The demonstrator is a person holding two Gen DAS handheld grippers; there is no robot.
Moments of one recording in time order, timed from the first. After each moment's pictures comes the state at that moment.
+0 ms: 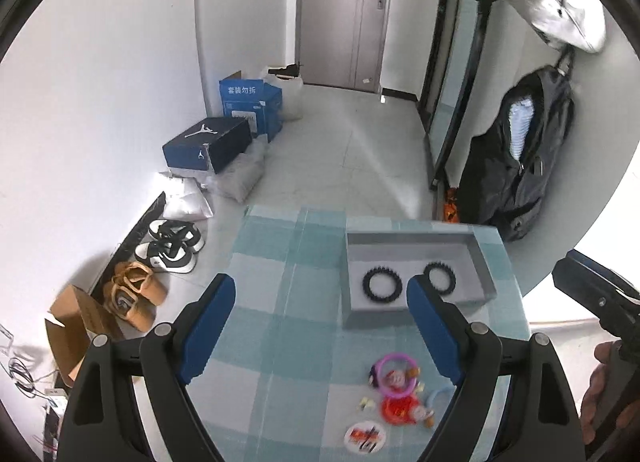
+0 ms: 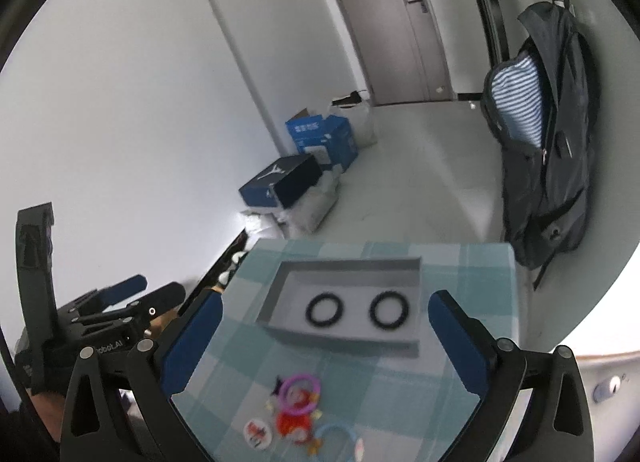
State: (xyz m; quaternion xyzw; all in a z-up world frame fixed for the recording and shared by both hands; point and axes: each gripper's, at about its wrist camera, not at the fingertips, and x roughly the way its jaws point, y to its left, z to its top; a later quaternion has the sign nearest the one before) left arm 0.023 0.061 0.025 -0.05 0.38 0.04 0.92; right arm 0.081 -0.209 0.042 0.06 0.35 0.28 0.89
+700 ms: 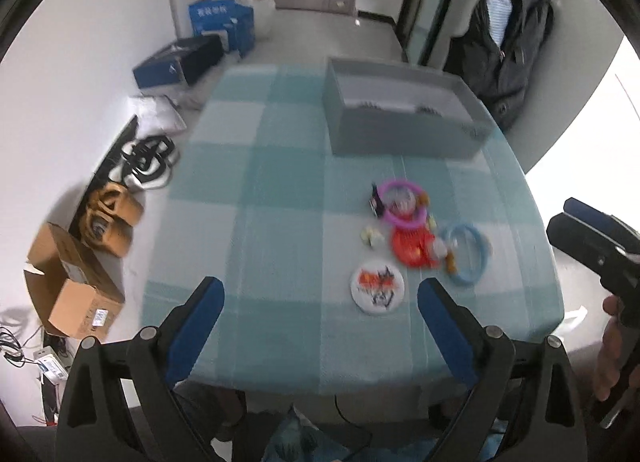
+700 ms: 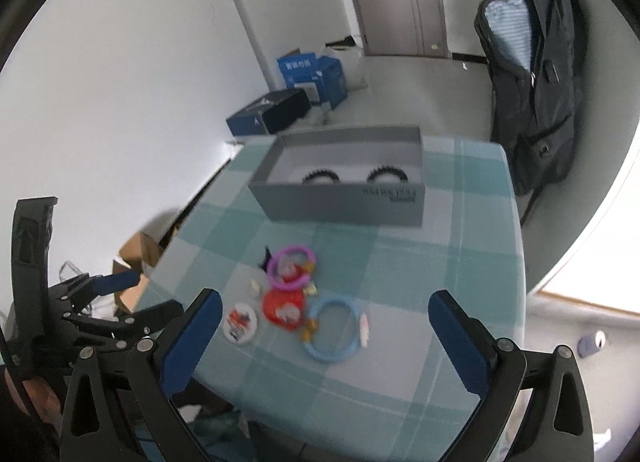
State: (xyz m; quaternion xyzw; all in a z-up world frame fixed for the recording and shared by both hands) left arm -0.035 0.053 -0.065 -0.05 0.50 -0.03 0.86; right arm 0.009 -0.205 -0.031 0.00 0.43 0.25 0.87
